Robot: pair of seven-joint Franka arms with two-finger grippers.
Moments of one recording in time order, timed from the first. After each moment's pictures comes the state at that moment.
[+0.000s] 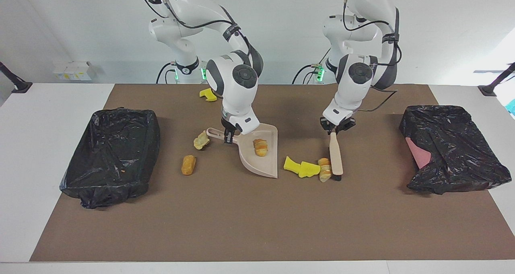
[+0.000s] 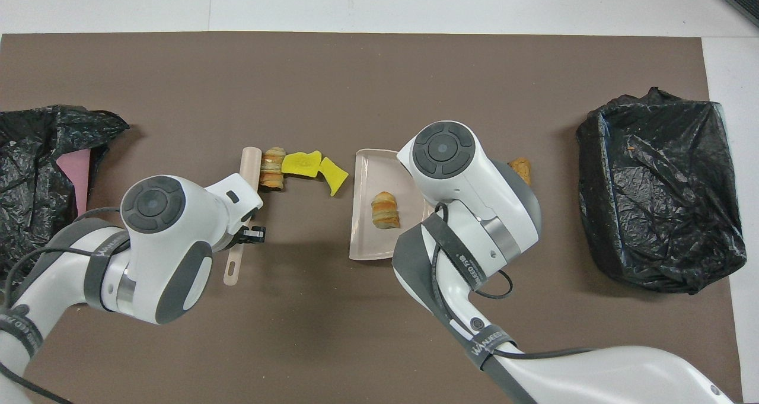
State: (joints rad) left arm -0.26 0.04 -0.14 -2.25 0.01 2.24 -0.21; right arm 0.40 0.33 0.10 -1.73 -0.22 1.89 -0.90
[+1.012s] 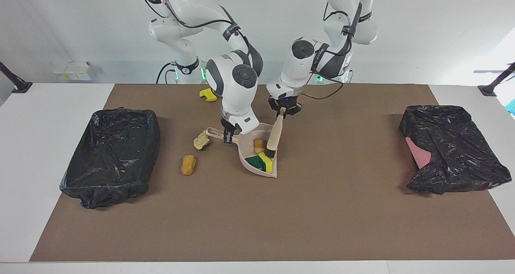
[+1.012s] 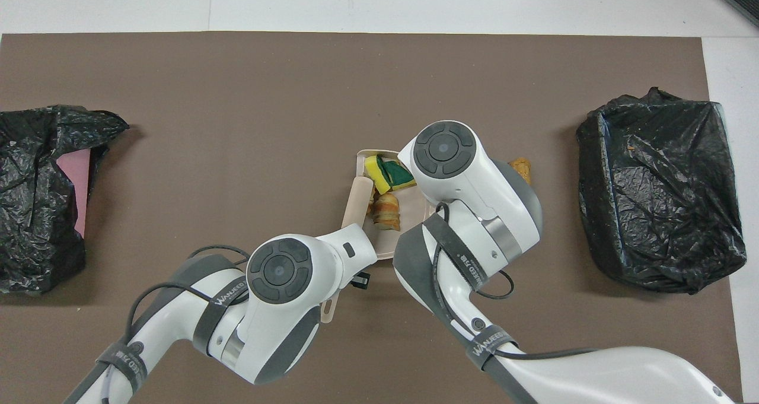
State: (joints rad) left arm -0.56 0.03 -0.14 -2.22 -0.14 2.28 -0.30; right arm 0.40 0.33 0.10 -1.73 -0.22 1.89 -0.90
